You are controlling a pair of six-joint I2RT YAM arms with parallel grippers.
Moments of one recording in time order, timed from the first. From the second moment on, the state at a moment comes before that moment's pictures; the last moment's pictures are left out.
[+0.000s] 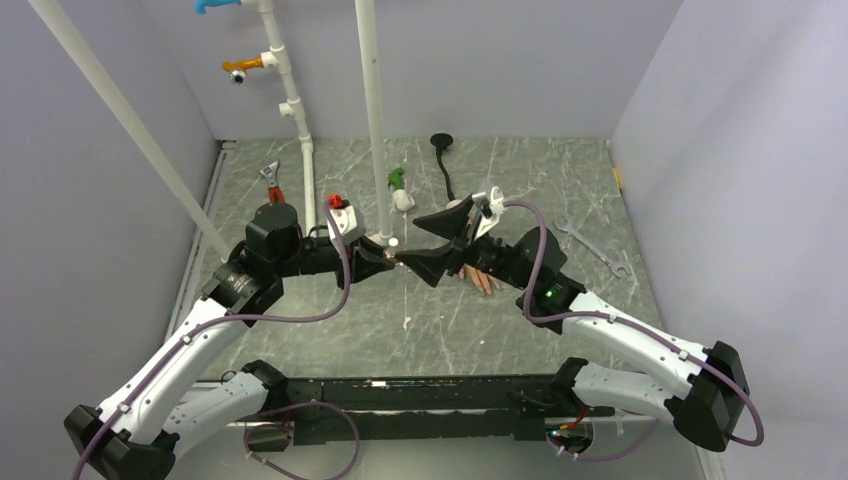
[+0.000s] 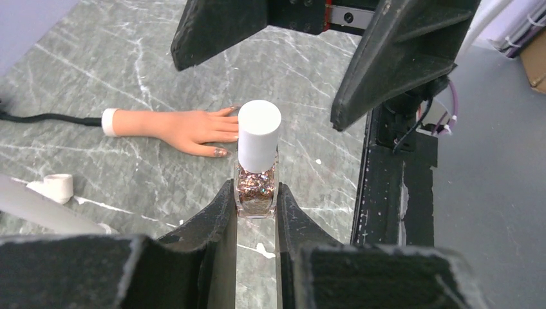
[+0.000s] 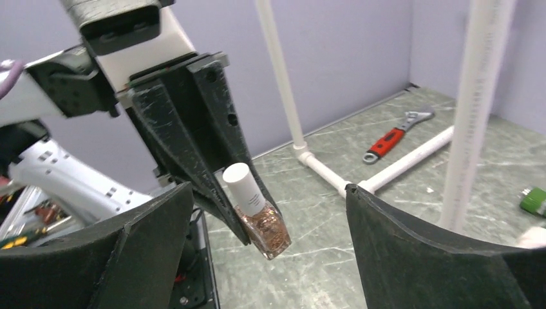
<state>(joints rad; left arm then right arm) -0.56 0.88 0.93 -0.28 0.76 0.14 0.85 1.02 0.73 0.55 -0.36 0.35</state>
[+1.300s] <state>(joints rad) -0.56 0.94 0.94 -0.30 0.55 0.00 1.04 1.24 0.99 0.22 0.11 0.24</state>
